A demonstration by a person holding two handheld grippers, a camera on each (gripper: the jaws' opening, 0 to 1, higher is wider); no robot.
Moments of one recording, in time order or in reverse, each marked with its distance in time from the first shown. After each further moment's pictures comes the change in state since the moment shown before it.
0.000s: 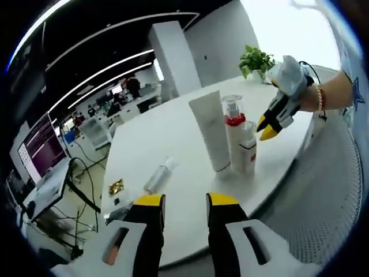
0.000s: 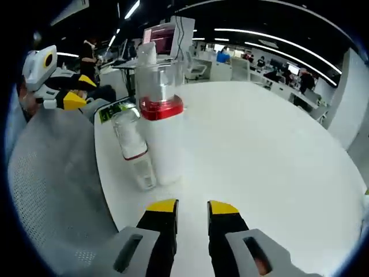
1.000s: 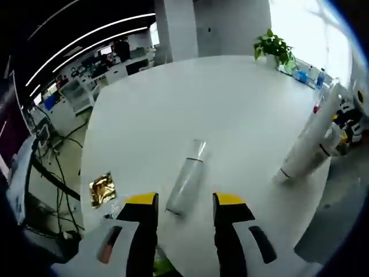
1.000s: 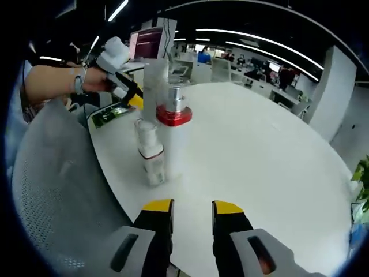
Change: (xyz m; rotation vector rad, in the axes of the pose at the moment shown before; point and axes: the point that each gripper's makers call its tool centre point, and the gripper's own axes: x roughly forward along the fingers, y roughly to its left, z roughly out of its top) left arm 0.163 0.076 -0.032 -0.015 0.311 -0.181; right arm -0.044 0.018 -0.005 0.027 0.006 -0.168
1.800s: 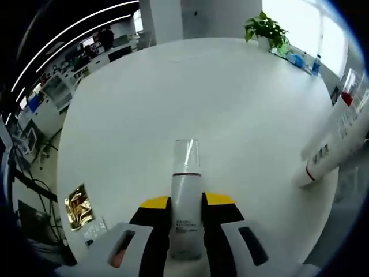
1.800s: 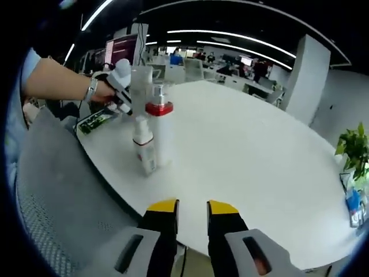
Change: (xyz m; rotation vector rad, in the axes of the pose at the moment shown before) left arm 0.033 -0.014 -0.003 0.030 0.042 -0.056; right arm -0.033 -0.001 -0.020 0.148 -0.026 -0.127
